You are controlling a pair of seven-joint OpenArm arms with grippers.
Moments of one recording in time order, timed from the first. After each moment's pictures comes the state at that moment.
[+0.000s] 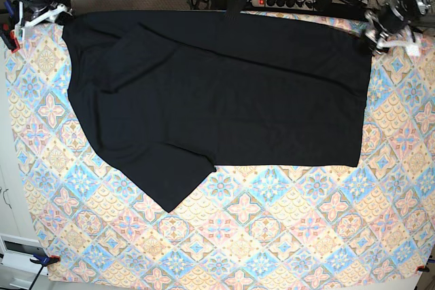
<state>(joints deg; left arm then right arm) 33.4 -17.4 -38.8 91.8 -71.6 1.3 52.4 -28.8 5.9 55.7 93.3 31.1 35.1 -58.3</state>
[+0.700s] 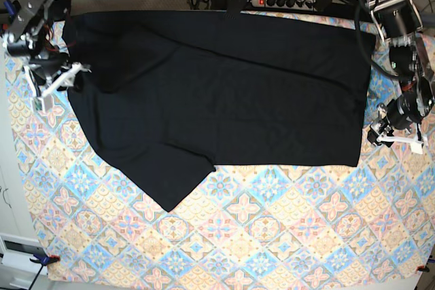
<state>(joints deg) -6.1 -23.1 -26.0 70.3 -44.1 1.1 52.9 -11.4 6.3 39.1 102.2 23.8 35.1 -64.1</state>
